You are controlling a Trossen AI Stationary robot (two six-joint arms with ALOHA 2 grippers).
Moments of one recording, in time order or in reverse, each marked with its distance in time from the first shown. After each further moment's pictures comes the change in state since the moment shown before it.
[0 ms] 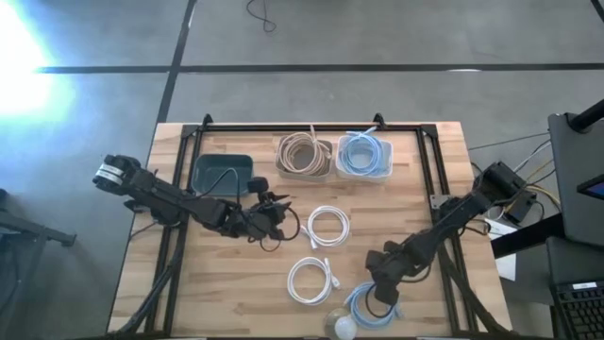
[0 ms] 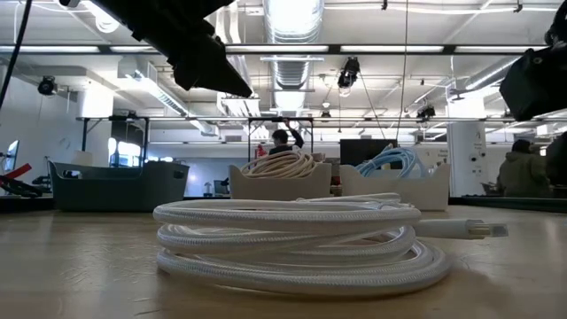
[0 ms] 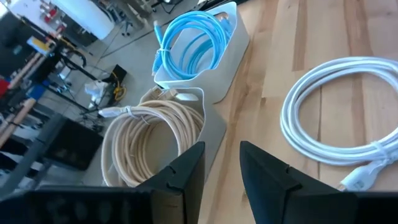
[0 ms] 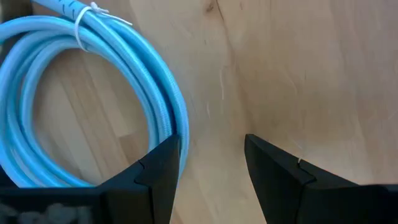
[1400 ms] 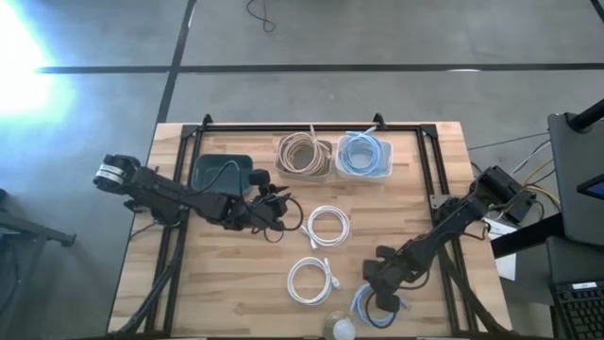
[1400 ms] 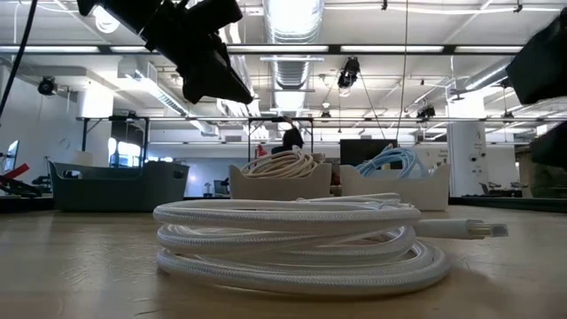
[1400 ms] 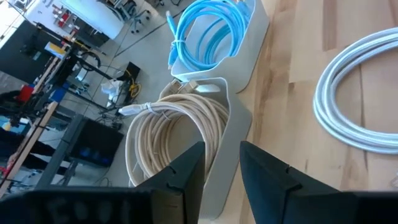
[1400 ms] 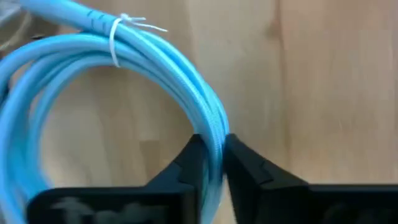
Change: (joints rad) left arm 0.074 0.000 0.000 0.003 0.001 0.122; right arm 0.018 0.062 0.052 0.044 0.030 -0.177
